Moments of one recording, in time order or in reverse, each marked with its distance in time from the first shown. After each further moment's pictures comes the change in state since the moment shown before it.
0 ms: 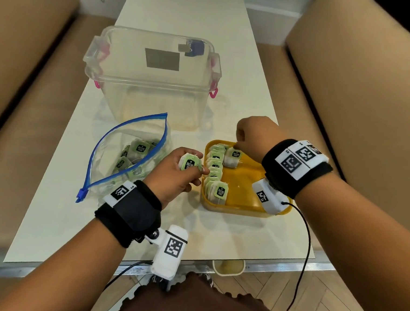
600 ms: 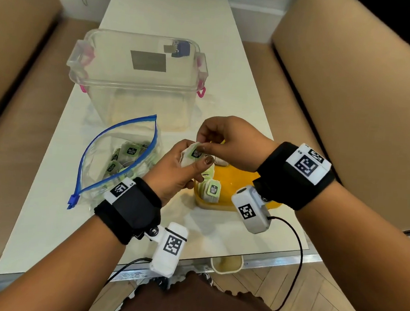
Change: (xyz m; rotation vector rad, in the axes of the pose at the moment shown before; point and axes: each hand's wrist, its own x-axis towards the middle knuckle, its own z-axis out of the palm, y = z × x) left_hand 0.005 0.002 0.010 -0.053 -0.169 0.115; right_hand -0.042 -0.033 -0.019 0.579 0.014 -0.273
